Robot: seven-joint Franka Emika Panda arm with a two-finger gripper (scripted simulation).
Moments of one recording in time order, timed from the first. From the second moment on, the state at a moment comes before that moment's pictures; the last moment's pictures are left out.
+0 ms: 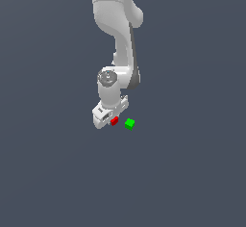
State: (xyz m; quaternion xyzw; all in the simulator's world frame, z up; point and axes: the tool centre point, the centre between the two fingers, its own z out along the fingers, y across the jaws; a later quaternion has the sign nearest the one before) arm -0.046 -0.054 0.033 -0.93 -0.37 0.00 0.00
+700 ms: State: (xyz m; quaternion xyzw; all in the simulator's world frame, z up) arm -0.046 -0.053 0.110 -0.93 -0.37 0.00 0.00
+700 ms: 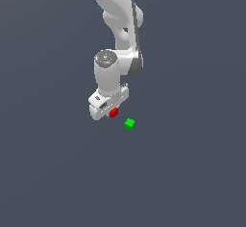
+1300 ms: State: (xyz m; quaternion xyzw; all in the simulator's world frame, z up) arm -0.043 -0.039 0.108 -0.93 -0.37 0.00 0.00
